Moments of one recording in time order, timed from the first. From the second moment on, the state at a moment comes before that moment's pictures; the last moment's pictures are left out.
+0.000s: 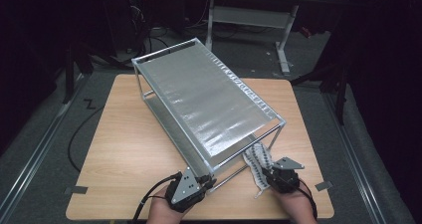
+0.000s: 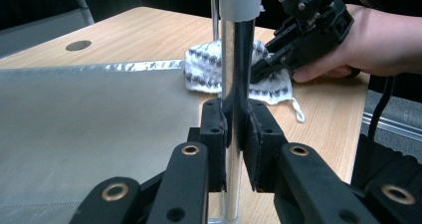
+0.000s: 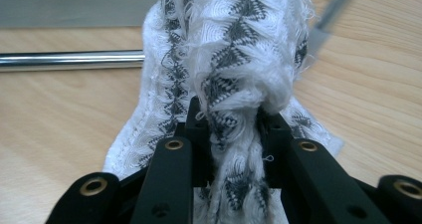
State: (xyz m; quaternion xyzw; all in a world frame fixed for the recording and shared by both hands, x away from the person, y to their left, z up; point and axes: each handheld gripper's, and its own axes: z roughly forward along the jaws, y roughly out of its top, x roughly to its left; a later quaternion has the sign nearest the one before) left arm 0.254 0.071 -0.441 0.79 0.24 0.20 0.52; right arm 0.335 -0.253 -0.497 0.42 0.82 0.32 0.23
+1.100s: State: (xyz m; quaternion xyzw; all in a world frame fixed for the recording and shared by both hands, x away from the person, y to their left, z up) left arm 0.255 0.070 -0.443 0.80 0.25 0.20 0.52; right arm 0.271 -0.157 -0.498 0.25 0.89 0.35 0.15
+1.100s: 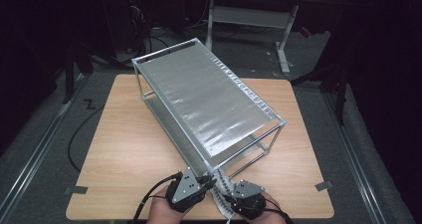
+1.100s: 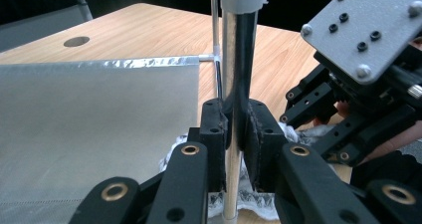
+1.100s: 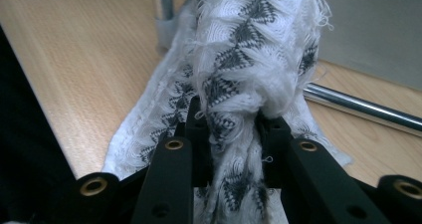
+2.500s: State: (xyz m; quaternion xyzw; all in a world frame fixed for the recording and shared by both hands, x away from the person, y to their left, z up) left arm 0.256 0.070 -0.443 0.80 0.24 0.19 0.52; right arm 0.332 -0.248 -0.498 0.42 0.82 0.32 0.23
